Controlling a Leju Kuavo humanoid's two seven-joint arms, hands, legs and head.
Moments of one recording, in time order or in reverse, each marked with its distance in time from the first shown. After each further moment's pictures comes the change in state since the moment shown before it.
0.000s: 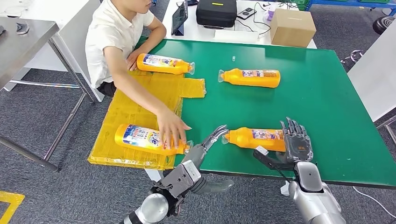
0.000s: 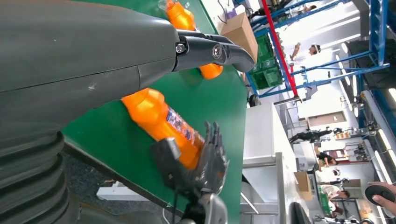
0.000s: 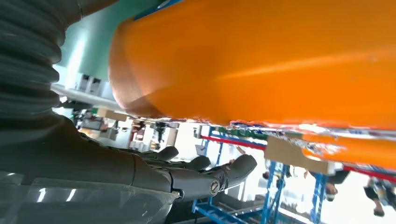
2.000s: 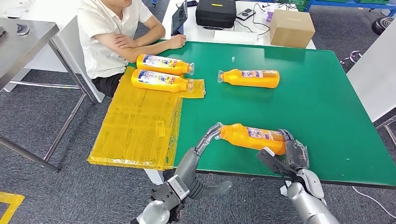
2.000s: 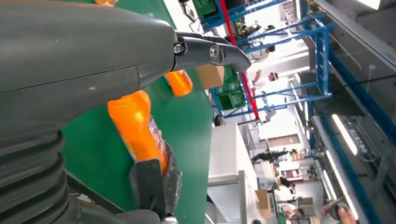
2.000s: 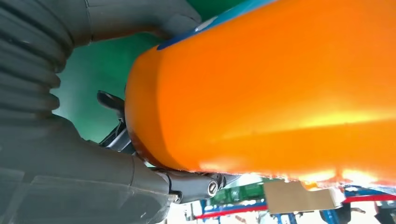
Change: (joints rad) left arm 0.048 -0.002 -0.013 0.011 0.016 0.106 -0.199; right arm -0.008 0.041 -0.080 0.151 -0.539 -0.004 -0.390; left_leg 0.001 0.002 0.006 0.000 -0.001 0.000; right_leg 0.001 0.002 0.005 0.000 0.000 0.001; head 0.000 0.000
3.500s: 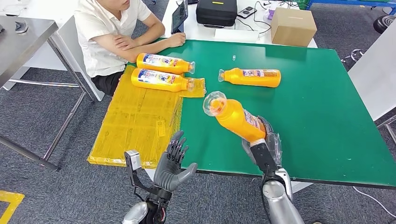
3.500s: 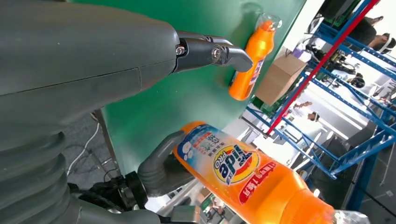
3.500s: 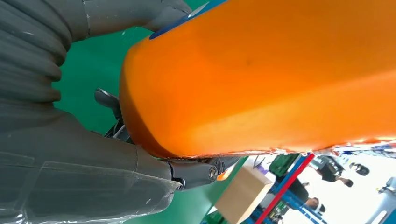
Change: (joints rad) left arm 0.104 0.003 0.180 0.033 0.714 -0.177 0.130; right arm 0.173 0.209 0.032 -0.490 -0.450 0.154 -0.112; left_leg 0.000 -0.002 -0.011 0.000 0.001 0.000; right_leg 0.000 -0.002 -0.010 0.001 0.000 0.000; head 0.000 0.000
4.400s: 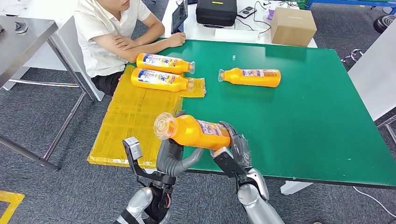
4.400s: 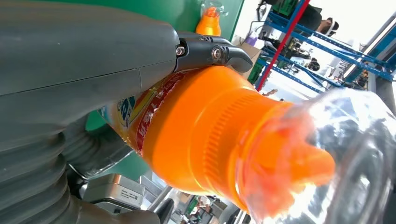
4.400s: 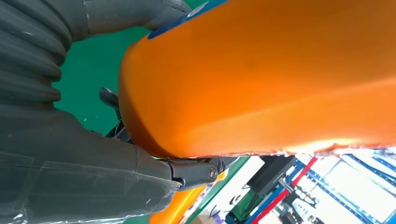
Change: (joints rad) left arm -0.099 -0.031 -0.019 -0.027 -0.081 0.040 -0.059; right arm -0.020 0.068 0.227 0.045 0.083 -0.019 0.029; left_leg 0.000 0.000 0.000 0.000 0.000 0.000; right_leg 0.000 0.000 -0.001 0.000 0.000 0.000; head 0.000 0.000
